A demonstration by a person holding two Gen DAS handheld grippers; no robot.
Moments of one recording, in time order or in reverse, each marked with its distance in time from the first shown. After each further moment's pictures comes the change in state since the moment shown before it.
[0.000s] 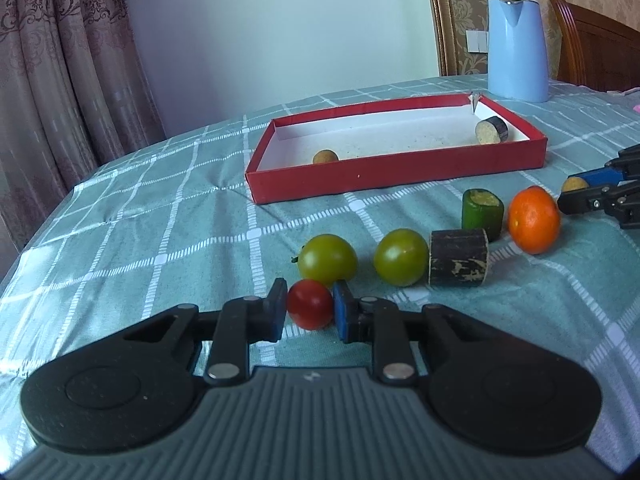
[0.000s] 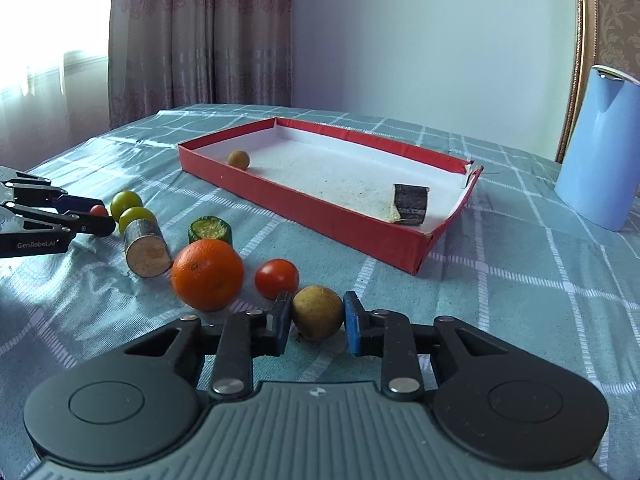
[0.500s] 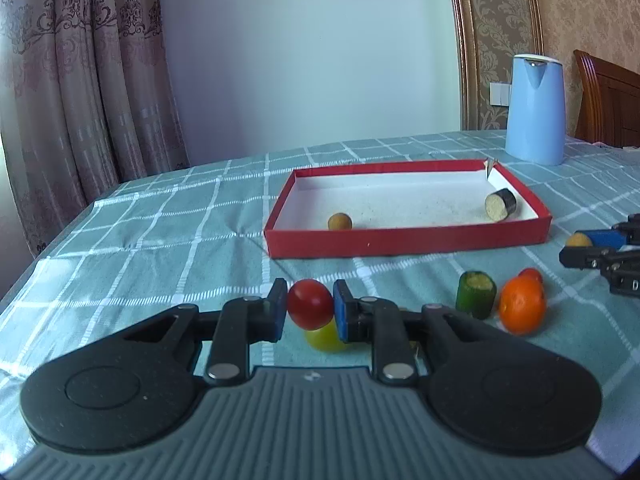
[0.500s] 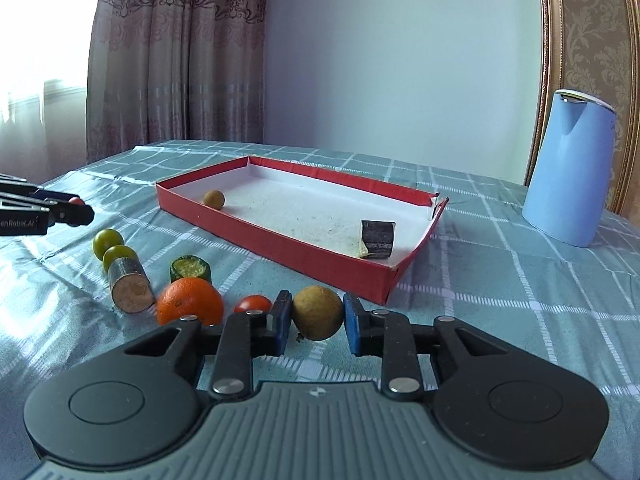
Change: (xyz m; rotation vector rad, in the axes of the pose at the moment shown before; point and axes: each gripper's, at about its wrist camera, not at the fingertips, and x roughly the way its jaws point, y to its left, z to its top) left arm -0.021 0.003 0.032 -0.107 -0.101 0.040; right arm -0.013 0.000 0.004 0.023 -0.103 -0.078
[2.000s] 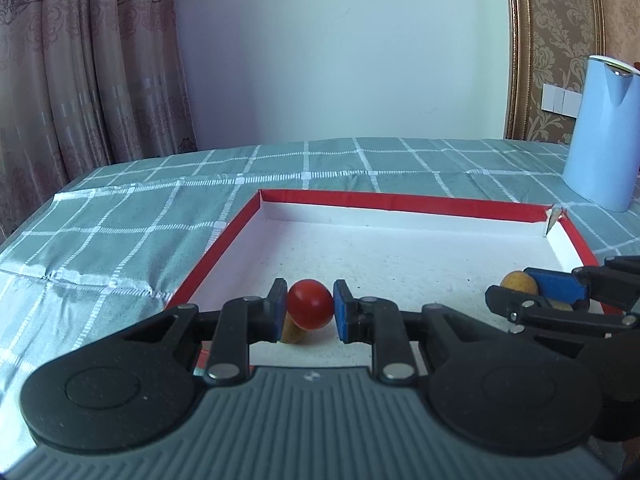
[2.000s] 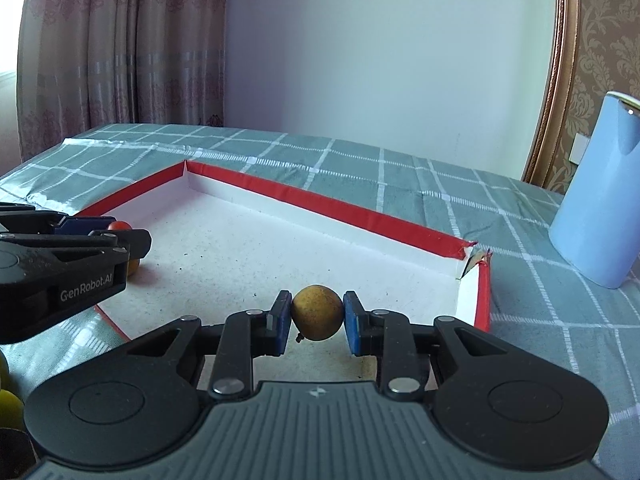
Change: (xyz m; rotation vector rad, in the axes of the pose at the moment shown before) left arm 0.154 -0.051 0.072 -0.103 0.089 0.081; right arm 0.144 0.001 0.076 0.021 0.124 -0.110
